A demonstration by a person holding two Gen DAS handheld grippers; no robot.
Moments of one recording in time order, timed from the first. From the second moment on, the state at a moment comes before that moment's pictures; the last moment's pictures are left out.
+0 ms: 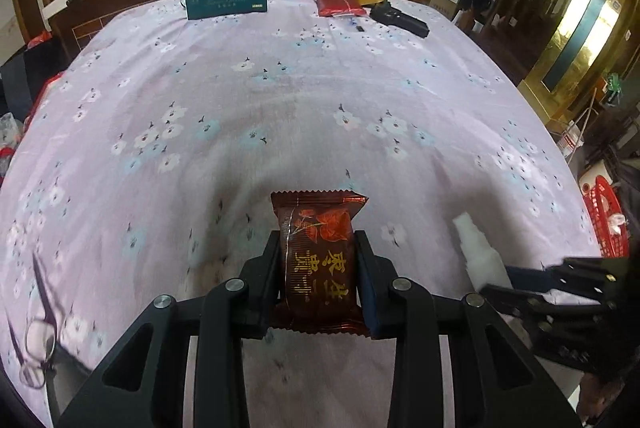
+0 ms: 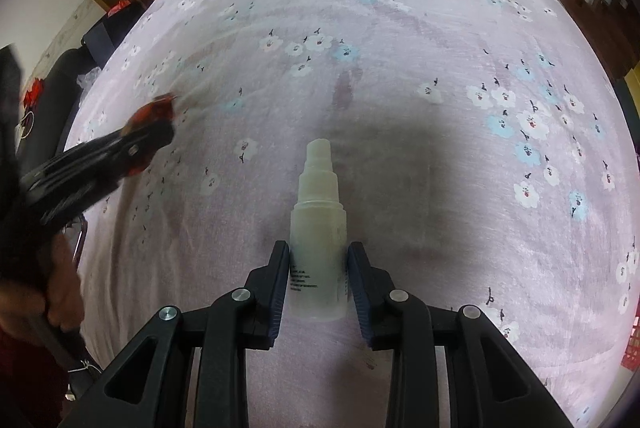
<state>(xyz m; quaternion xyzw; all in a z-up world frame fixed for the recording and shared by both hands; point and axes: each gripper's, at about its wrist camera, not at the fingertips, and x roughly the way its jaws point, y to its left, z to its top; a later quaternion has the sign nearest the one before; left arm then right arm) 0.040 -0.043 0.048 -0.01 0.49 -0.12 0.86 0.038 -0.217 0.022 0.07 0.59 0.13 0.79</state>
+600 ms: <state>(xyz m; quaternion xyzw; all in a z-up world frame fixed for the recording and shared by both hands) -0.039 -0.084 0.067 0.00 0.46 -0.08 0.88 -0.018 -0.232 0.057 0.08 0.53 0.13 0.83</state>
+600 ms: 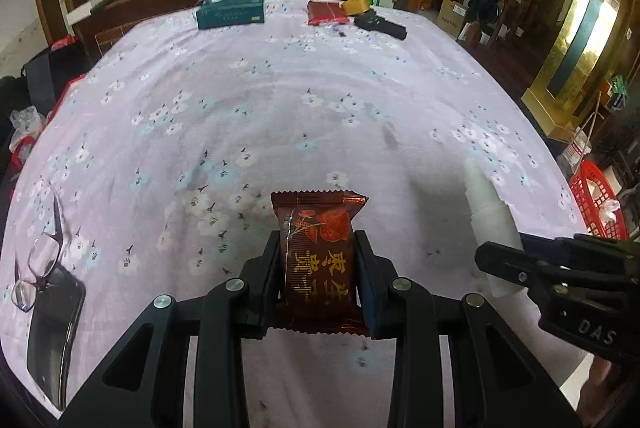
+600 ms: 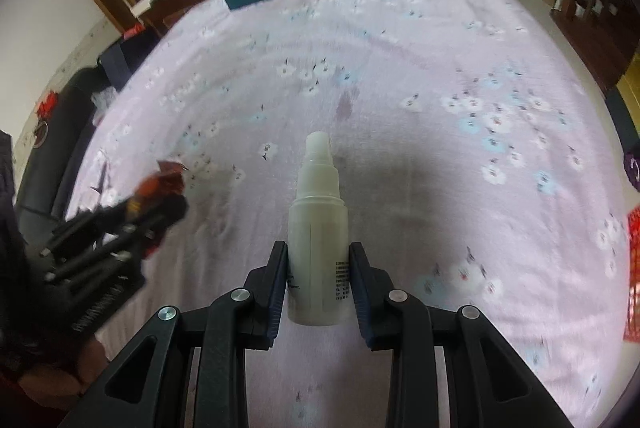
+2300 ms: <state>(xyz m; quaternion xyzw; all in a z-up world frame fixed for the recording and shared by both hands) -0.064 -0.195 0.111 0.09 0.40 -0.15 0.90 -0.094 -0.339 0.112 0.17 0.46 0.05 0.87</state>
